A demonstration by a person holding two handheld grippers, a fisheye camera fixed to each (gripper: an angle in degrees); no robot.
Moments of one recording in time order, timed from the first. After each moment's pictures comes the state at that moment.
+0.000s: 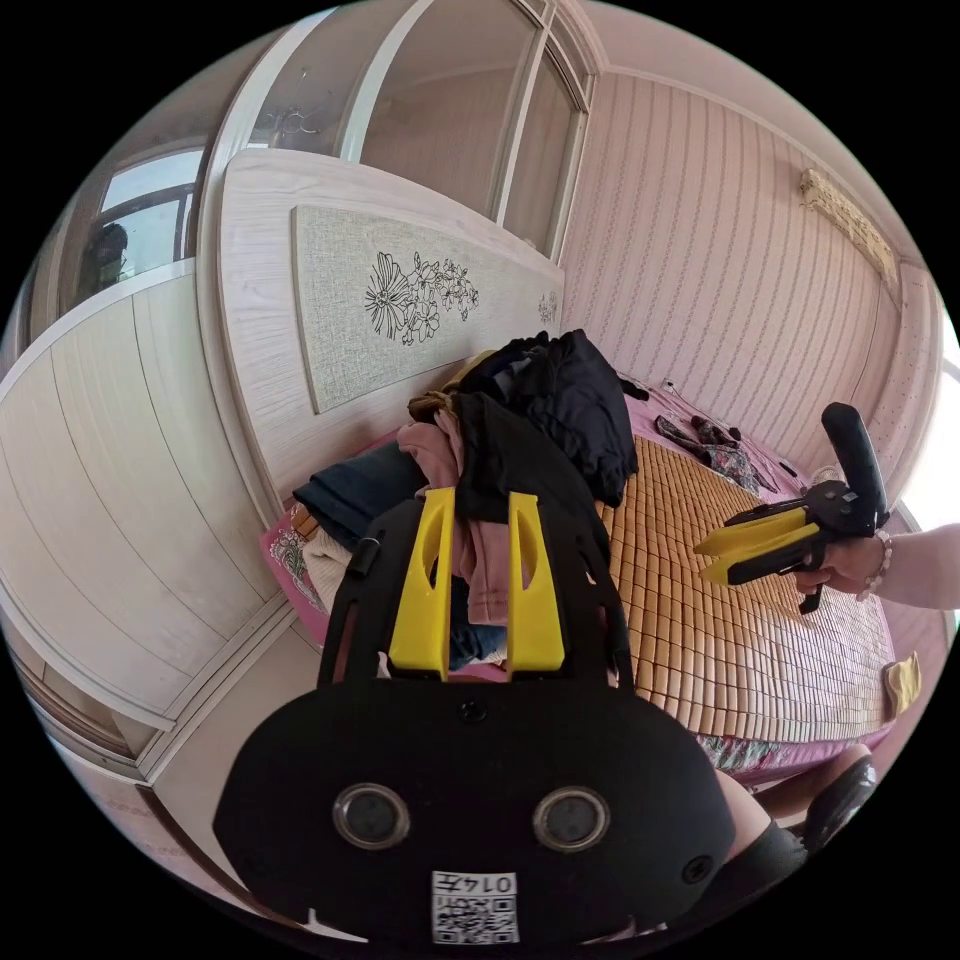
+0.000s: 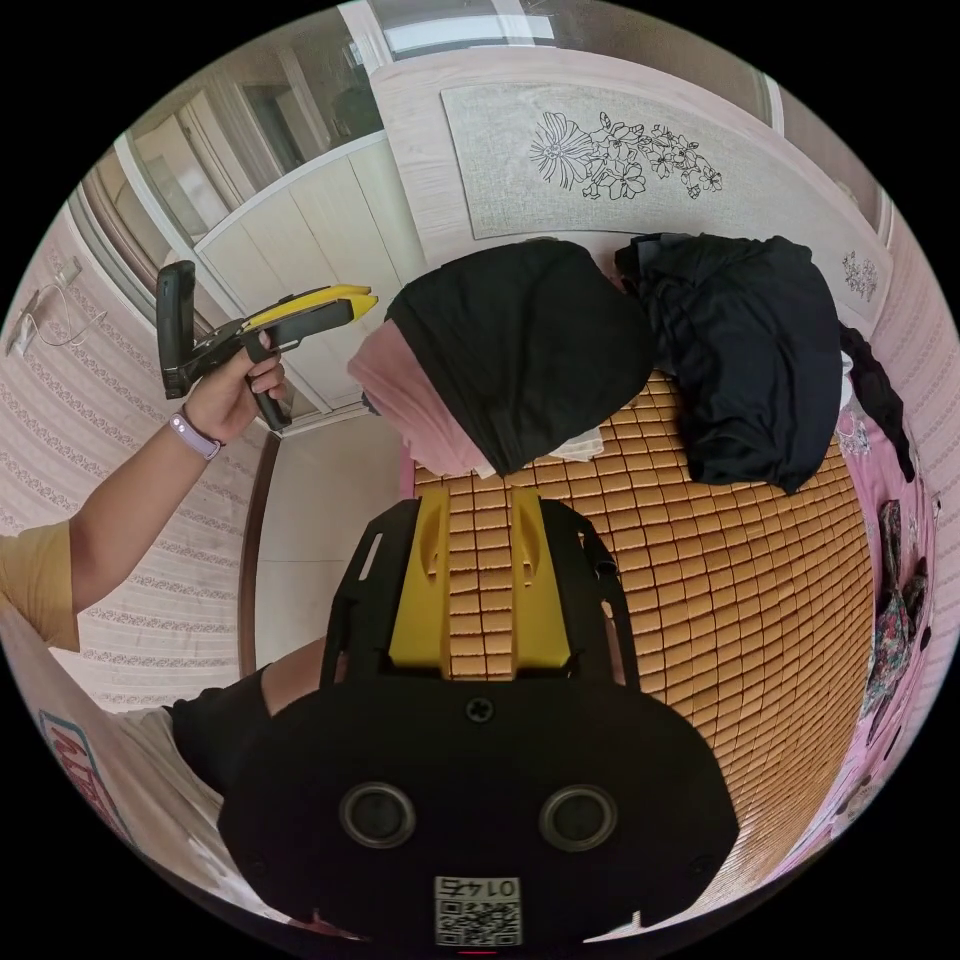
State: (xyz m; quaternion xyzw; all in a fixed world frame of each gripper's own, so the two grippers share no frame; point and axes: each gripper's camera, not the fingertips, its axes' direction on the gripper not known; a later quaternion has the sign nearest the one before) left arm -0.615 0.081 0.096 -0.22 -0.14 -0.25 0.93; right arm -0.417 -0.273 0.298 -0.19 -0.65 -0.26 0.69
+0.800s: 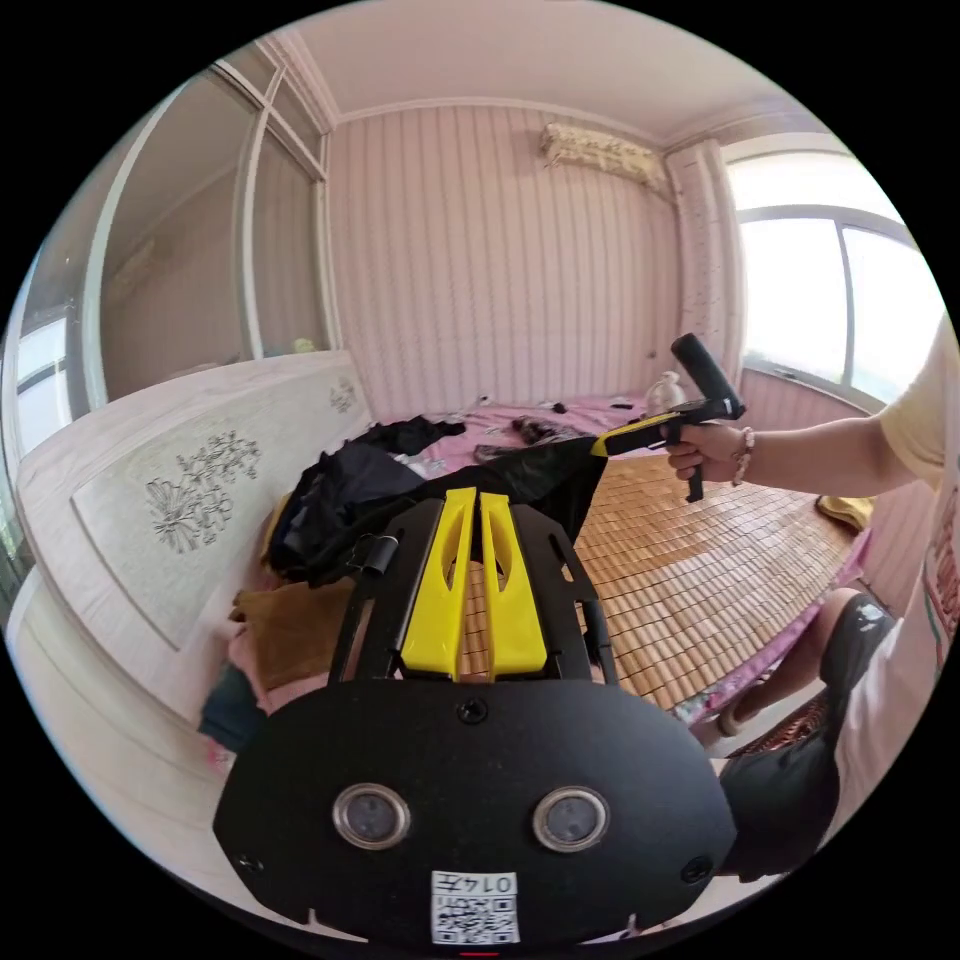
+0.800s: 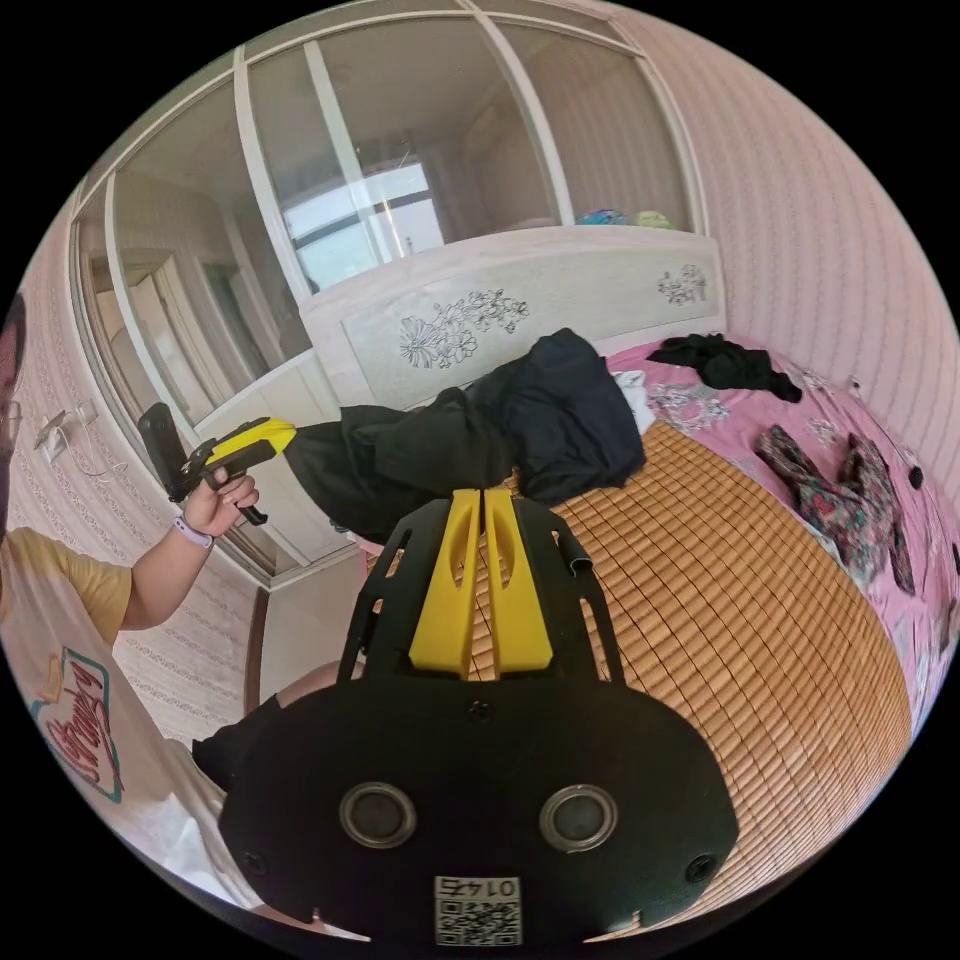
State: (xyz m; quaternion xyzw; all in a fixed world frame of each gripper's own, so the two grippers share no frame) left arm -0.464 -0.121 0.101 -0.10 0.14 -0.04 0.98; right arm -0.125 -0.230 0.452 -0.11 -0.61 0.01 0.79
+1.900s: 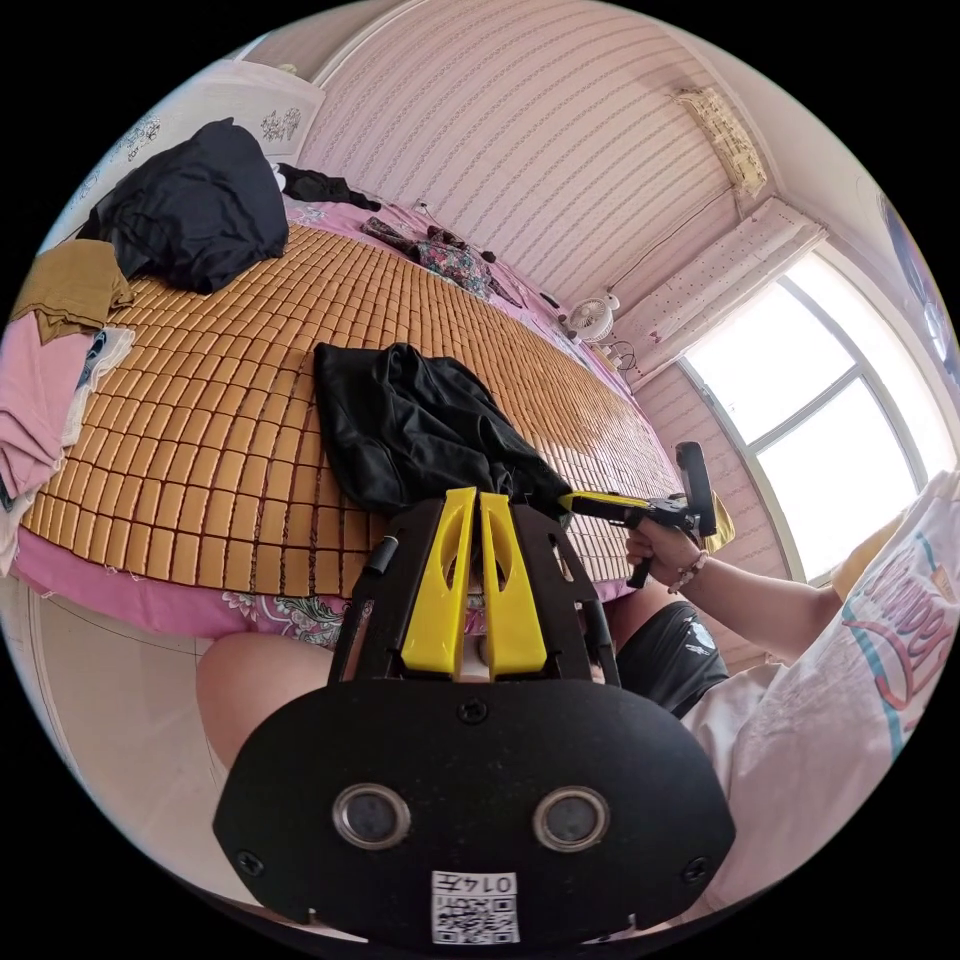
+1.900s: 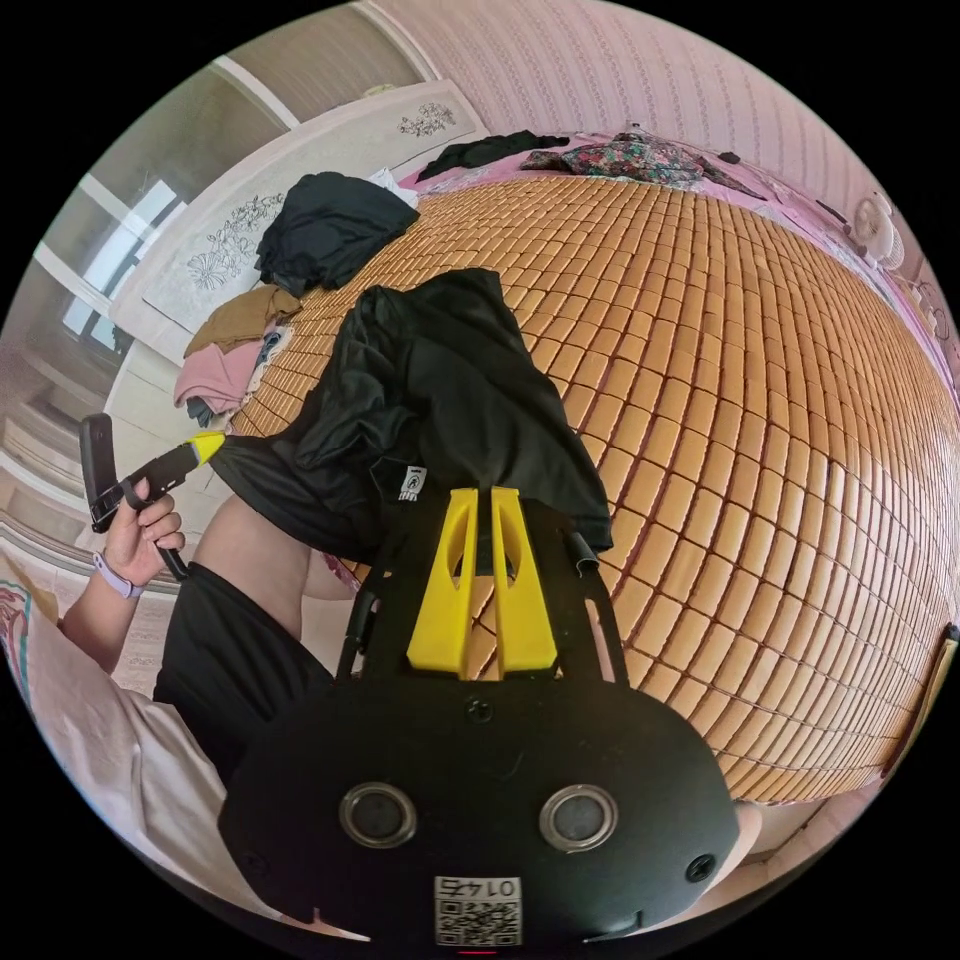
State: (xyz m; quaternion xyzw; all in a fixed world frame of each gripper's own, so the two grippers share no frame) left arm -0.266 -0.053 0.128 -0.32 0.28 -0.25 0.87; right arm 0.049 -0.013 0.426 -0.37 -0.47 0.11 0.79
